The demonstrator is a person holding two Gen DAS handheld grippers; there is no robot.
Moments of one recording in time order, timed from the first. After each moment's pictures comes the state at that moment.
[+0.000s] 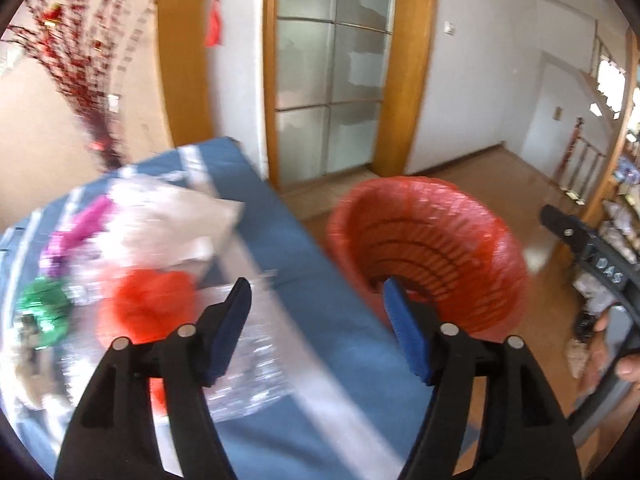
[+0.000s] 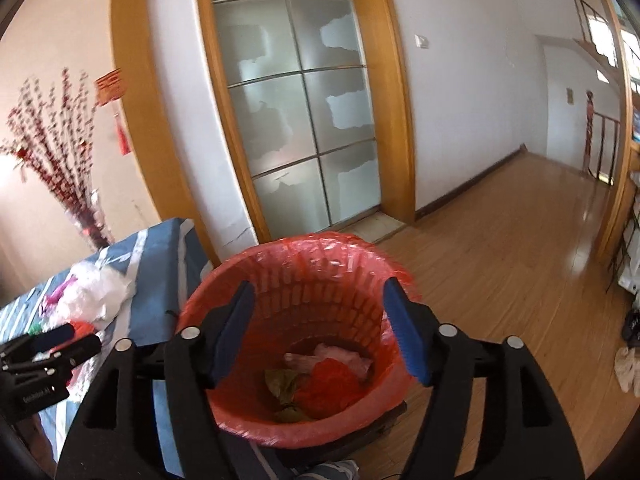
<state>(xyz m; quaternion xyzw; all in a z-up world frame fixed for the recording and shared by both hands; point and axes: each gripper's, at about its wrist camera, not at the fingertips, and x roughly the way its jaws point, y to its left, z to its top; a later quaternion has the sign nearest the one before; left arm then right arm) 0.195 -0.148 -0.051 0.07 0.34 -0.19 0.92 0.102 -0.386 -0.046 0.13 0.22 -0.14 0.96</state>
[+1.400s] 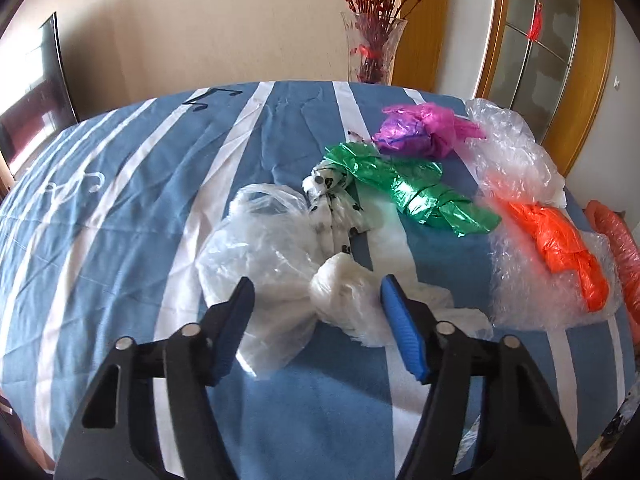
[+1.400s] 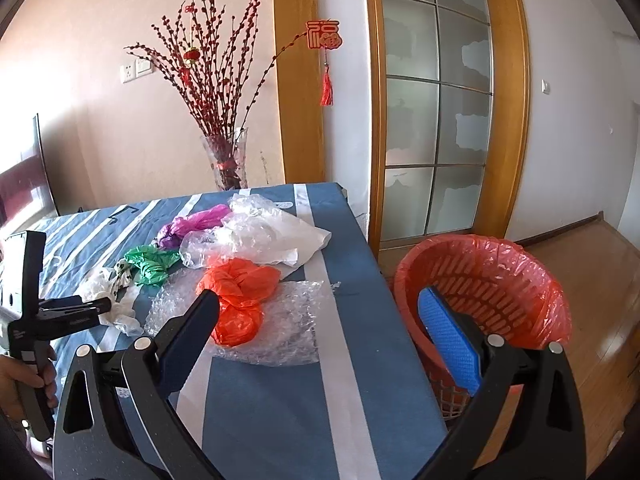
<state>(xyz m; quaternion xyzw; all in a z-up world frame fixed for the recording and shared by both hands) 0.197 0.142 -0.098 -0.03 0.41 0.06 0.91 0.105 -0.184 -0.032 0.02 0.24 0.02 0.97</state>
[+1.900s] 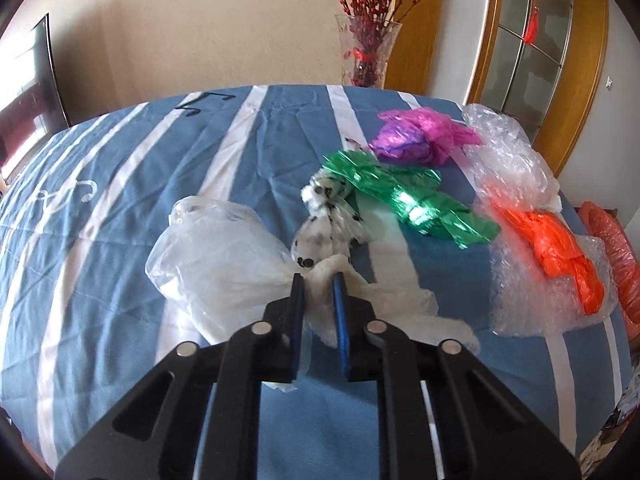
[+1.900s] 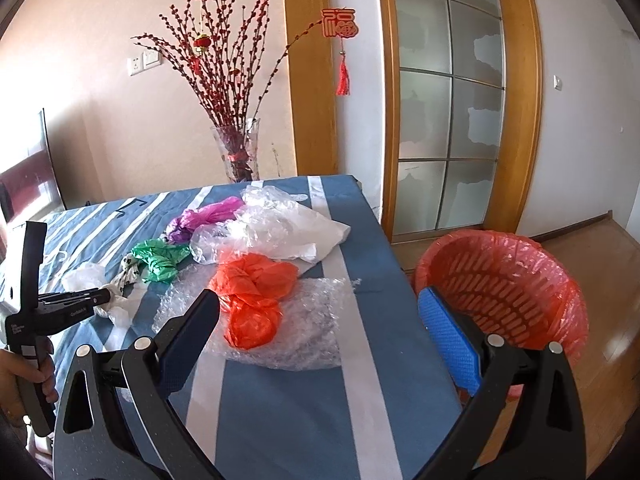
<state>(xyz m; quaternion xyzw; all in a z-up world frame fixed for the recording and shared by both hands) 0.204 0.152 -0.093 -0.03 0.40 0.04 0.91 0.123 -0.168 -0.037 0.02 0.25 0.04 0.97</state>
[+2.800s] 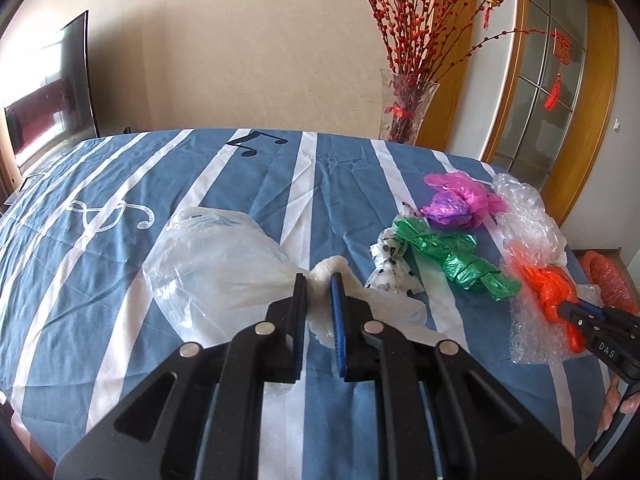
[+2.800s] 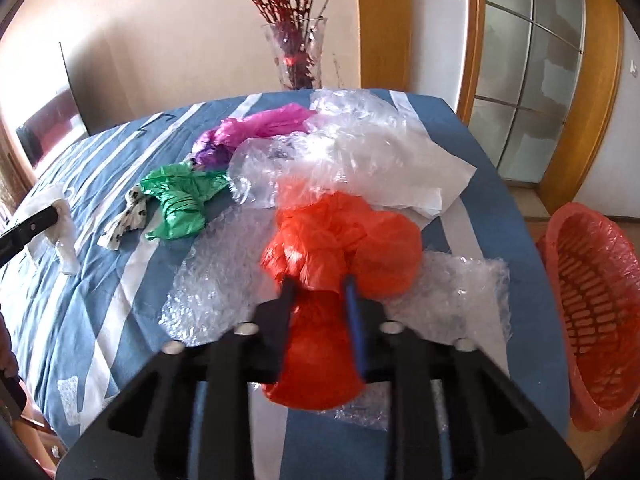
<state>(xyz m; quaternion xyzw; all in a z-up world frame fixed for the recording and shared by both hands) 0.184 0.209 -0.057 -0.06 0.34 0.07 0.94 0.207 -0.096 -0.089 -0.01 0.39 0.13 0.91</state>
